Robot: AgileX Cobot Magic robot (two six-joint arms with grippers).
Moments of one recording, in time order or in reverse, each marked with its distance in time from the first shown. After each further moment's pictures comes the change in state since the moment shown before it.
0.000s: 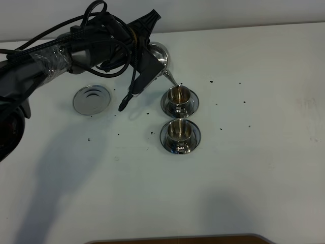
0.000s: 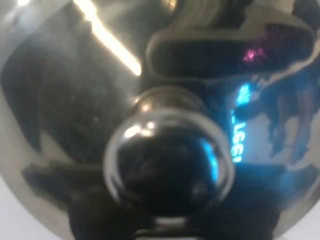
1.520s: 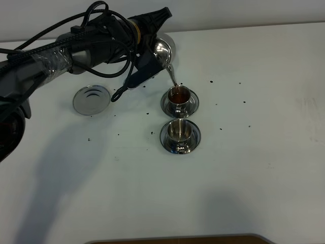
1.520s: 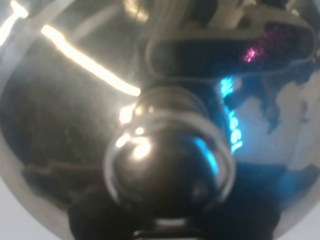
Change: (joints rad) left arm 0.000 0.000 0.000 0.096 -0.143 0.144; right arm 0.000 0.000 0.000 0.000 0.000 0.000
